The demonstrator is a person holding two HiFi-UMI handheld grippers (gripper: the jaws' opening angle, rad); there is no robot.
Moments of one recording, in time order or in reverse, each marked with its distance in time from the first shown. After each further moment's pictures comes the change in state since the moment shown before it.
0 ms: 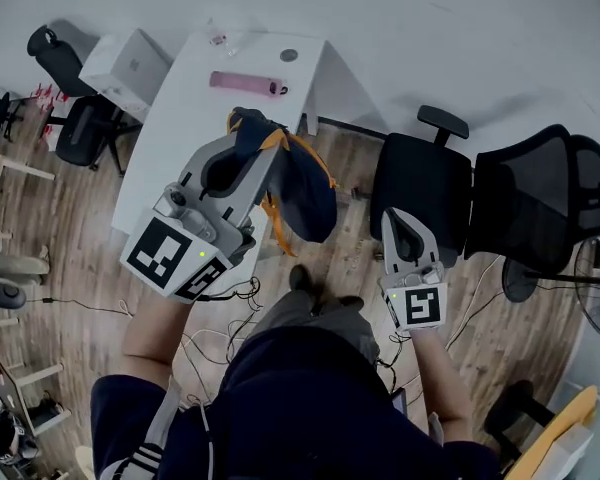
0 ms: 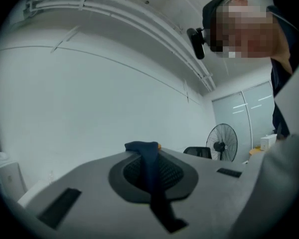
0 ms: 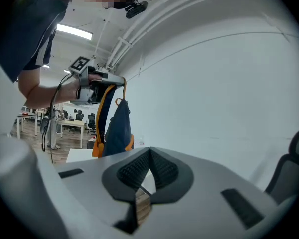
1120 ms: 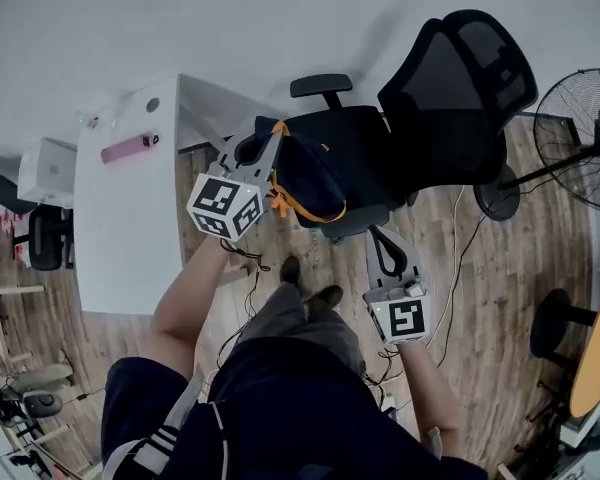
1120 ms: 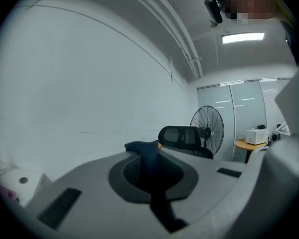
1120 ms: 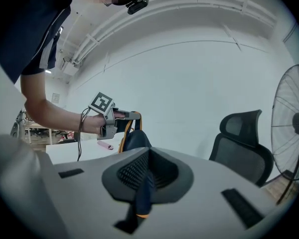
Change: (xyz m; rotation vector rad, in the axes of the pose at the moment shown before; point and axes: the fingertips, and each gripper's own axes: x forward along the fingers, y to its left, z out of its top) left arm 0.257 -0.202 -0.186 -0.009 0.145 -0.244; right arm -0.220 -0.143 -0.097 0.161 0.044 -0.386
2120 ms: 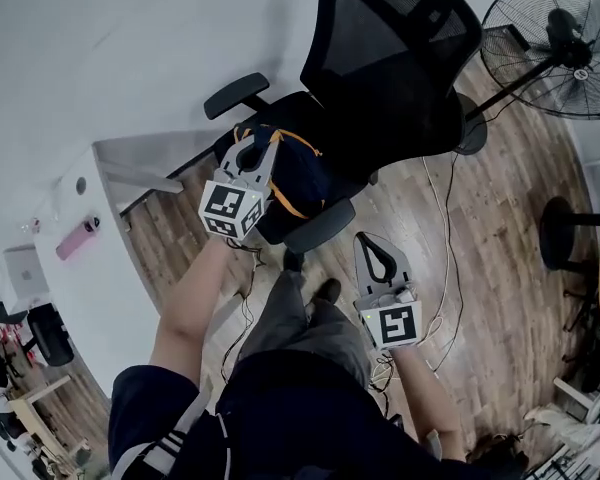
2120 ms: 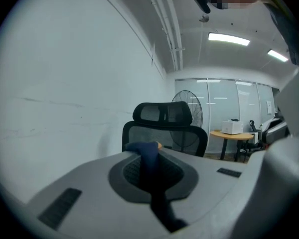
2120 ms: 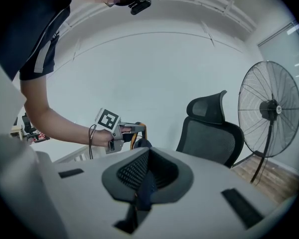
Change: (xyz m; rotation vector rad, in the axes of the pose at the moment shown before) left arm 0.173 -0.061 -0.123 0.037 0.083 -0.330; right arm 0.004 -0.078 -0.065 0.126 0.098 -0.310
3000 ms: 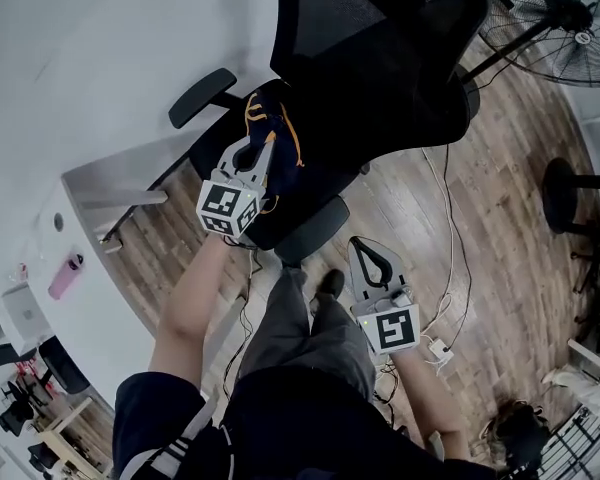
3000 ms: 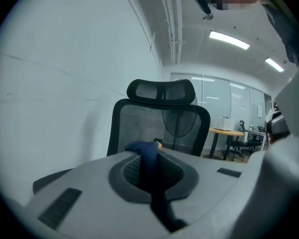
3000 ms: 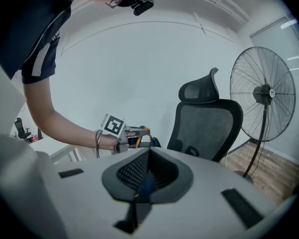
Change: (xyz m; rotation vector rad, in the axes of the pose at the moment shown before) left arm 0.072 0.001 -0.094 -0.044 0.074 -0.133; right arm 0.030 -0.022 -0.057 0.069 0.064 -0.069
